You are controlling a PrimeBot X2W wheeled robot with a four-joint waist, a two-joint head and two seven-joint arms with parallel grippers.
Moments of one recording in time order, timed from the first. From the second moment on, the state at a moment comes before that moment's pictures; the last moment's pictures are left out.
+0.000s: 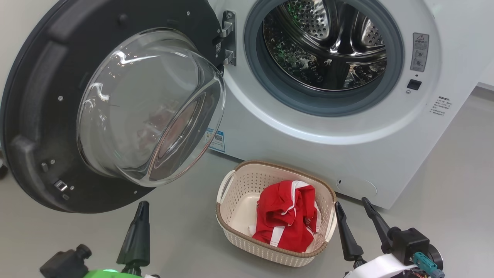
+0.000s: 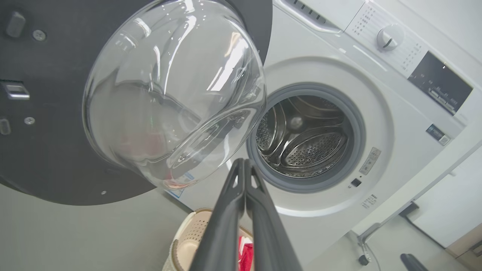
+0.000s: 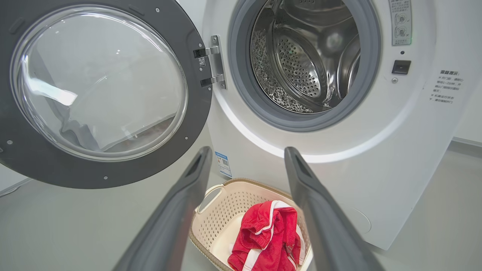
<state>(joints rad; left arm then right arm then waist) 0.17 0.05 -0.21 -0.12 -0.80 -0.09 -0.16 0.11 -0.04 0.27 0.15 0.30 0.00 -0.26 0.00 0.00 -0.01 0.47</state>
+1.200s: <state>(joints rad) -0.02 0.24 0.24 -0.23 -1.63 -0.07 -0.15 0.10 -0.04 0.26 0.15 0.28 0.00 -0.26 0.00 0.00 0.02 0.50</state>
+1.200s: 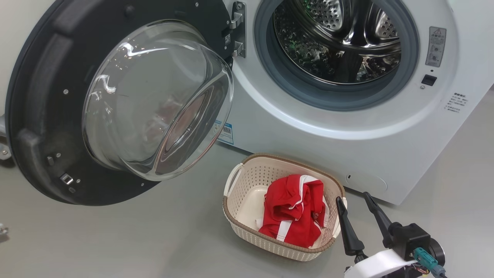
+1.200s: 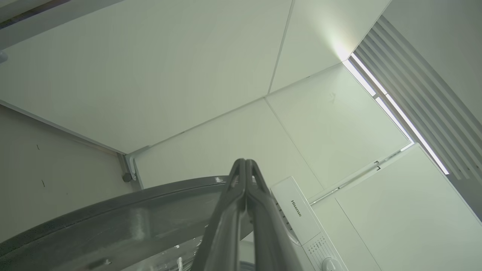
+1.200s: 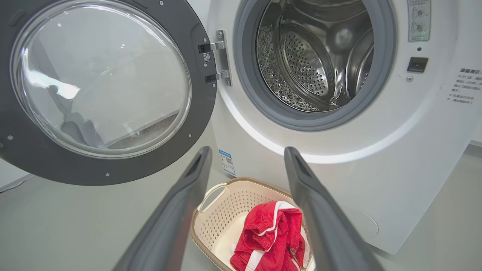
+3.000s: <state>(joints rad) -0.28 0.41 0.16 0.43 -1.90 0.01 0.37 0.03 -0.05 0.23 0.17 0.23 0.03 -0.26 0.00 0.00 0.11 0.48</state>
